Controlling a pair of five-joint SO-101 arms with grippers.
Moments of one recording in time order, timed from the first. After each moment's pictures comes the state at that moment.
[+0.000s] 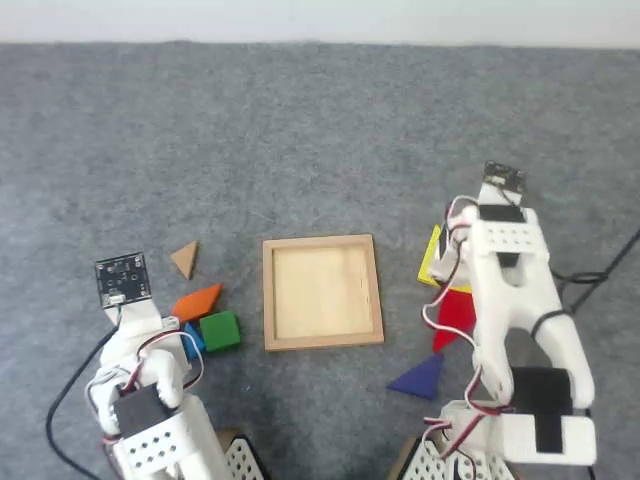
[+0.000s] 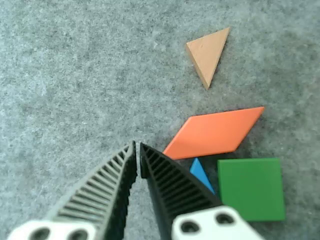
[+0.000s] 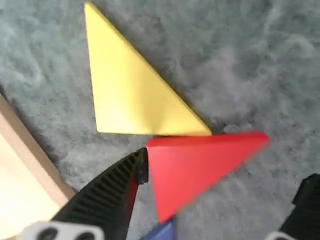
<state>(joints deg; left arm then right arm) -31.8 -103.2 97.0 72.0 -3.6 -2.5 -6.9 35.4 66.4 -19.1</state>
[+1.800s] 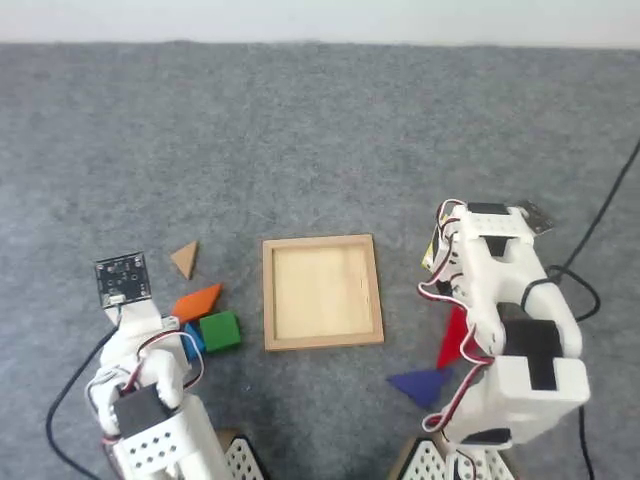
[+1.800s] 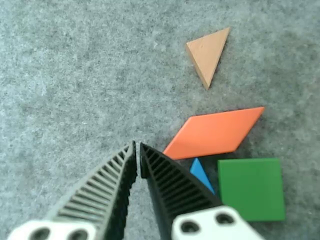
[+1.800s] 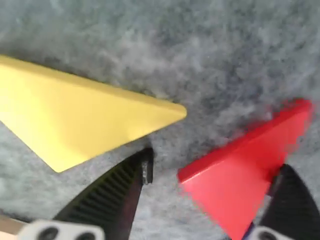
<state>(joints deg) -31.8 -103.2 97.0 72.0 -3.6 -2.5 8.7 32.4 64.6 -53.5</state>
